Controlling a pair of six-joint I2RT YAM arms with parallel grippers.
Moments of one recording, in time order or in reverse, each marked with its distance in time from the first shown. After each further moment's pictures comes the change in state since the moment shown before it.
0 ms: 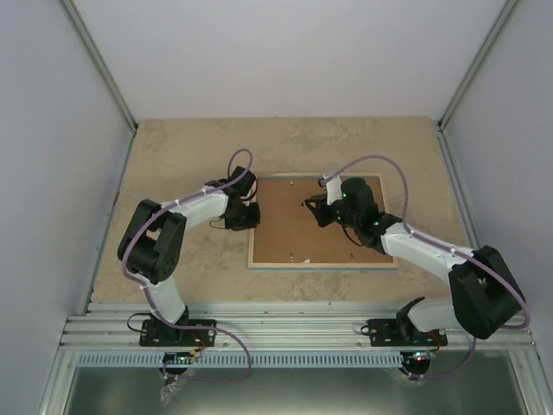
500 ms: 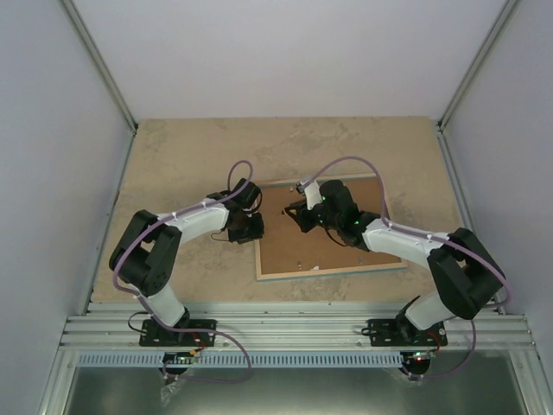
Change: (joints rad) left arm -0.094 -0.119 -0.151 0.049 0.014 -0.180; right arm 0.108 0.152 0.076 0.056 -0.043 0.000
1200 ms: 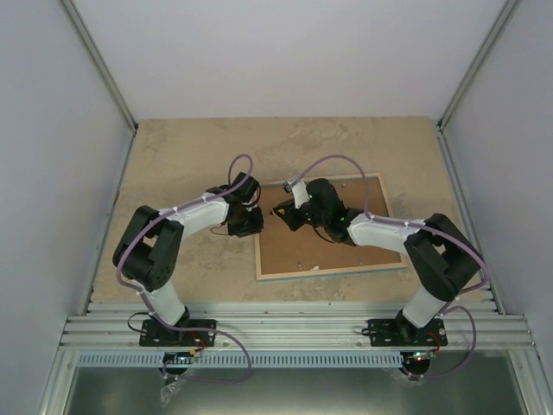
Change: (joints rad) left arm 0.034 0.033 0.057 -0.008 0.000 0.060; right arm 0.037 0.156 0.078 0.079 -0.030 0.018
